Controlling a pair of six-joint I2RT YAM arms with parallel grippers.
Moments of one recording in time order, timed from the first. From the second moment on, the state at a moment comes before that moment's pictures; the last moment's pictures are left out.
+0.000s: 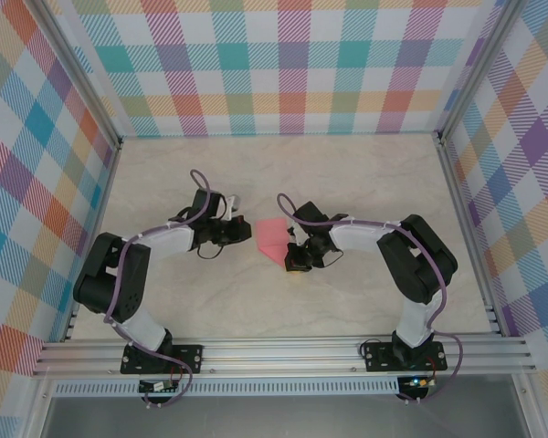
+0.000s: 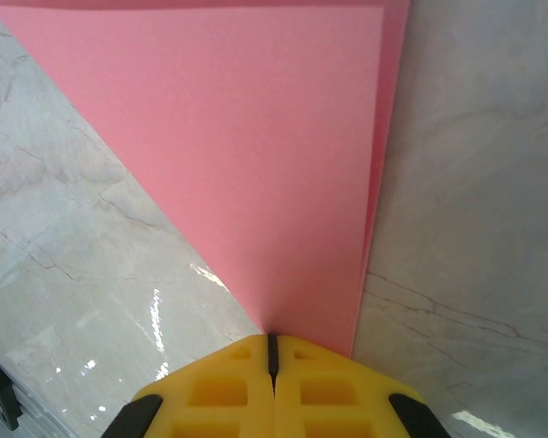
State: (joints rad) left arm -0.36 1.63 0.83 -0.08 0.52 -0.51; right arm 0.67 1.83 1.01 -0.46 -0.46 0.56
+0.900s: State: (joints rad) left arm -0.47 1.80 0.87 -0.08 0.53 -0.52; right arm 0.67 1.80 1.01 -0.48 -0.46 0.57
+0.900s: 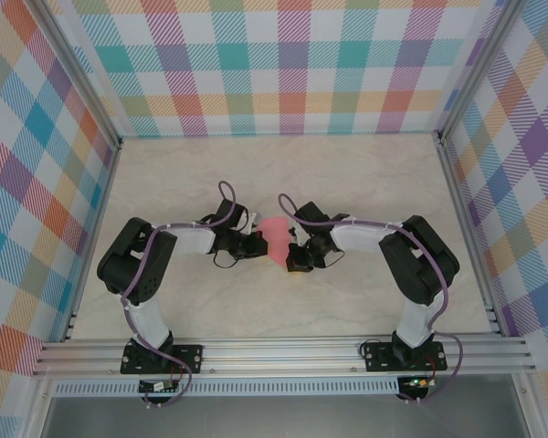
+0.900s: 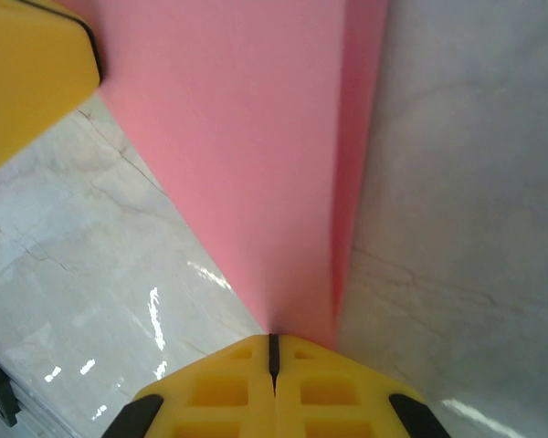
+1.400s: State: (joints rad) left arm -0.47 1.81 0.88 -0.08 0.51 -0.52; right arm 0.69 1.85 1.12 -0.40 -0.50 0.74
